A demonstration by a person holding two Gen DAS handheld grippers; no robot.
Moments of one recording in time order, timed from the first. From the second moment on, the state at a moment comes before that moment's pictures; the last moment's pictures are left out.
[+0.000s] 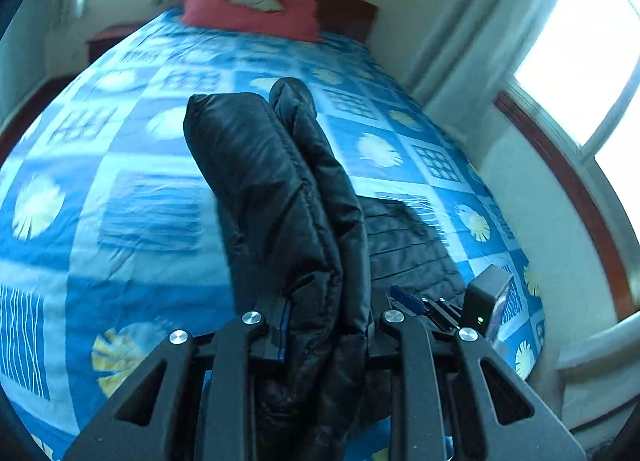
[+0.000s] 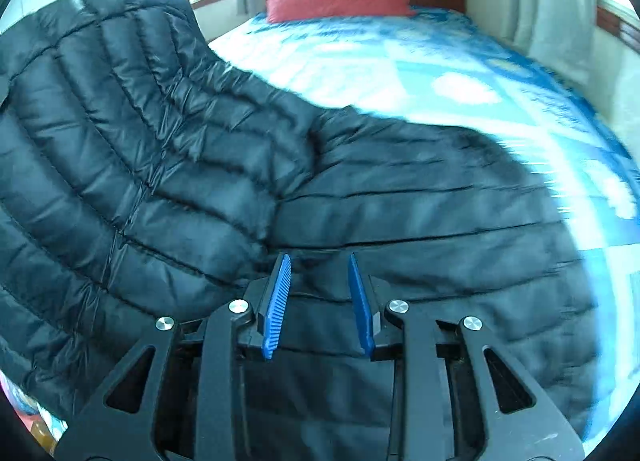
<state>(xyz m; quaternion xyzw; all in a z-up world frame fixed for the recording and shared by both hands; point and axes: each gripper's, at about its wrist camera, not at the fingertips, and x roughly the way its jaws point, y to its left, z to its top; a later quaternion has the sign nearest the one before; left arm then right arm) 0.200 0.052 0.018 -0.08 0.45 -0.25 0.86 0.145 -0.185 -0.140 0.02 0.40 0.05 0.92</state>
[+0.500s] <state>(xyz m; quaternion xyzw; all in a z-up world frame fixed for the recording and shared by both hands) 0.196 -0.137 -0.018 0.00 0.47 -0.29 0.83 0.076 -0.334 -0.119 0.07 0.38 -0.06 0.92</state>
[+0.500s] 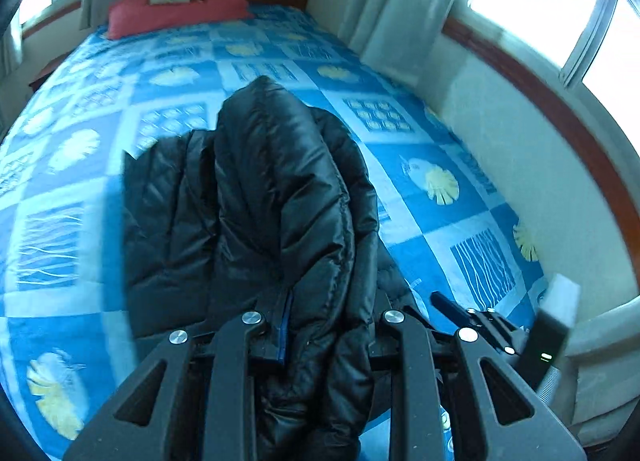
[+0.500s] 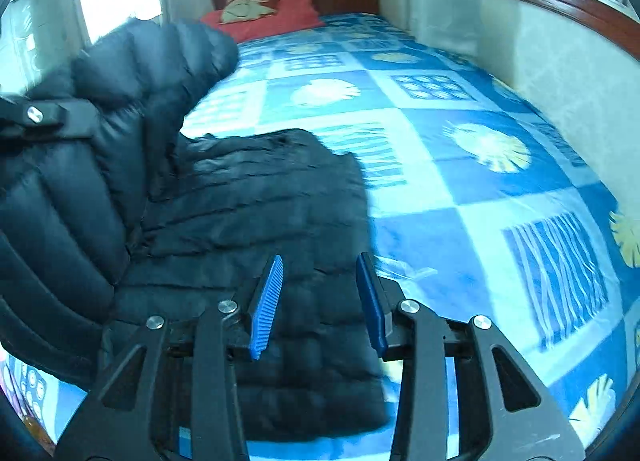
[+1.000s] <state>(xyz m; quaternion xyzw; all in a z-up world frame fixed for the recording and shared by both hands) 0.191 -0.206 -0.112 0.03 0.50 -0.29 0.81 0.055 -0.405 -0.155 0.11 0.41 -0.10 0.90</state>
